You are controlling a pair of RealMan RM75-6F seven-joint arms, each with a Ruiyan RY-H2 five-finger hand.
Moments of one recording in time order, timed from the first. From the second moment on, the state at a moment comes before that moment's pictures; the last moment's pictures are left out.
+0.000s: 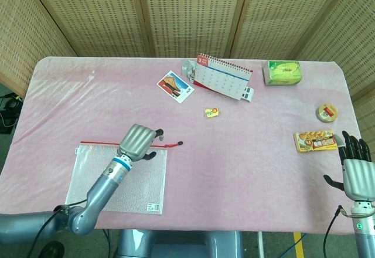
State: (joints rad) left arm -0.79 -1.57 -0.30 -1.71 0.90 0.97 0.74; right arm 0.12 -1.21 0.14 -1.44 -1.39 1.43 -0.05
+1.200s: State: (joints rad) left arm -1.05 -1.91 -0.30 -1.22 0.57 0.91 0.74; right arm 0.14 -1.21 0.14 -1.42 -1.35 1.38 -0.03
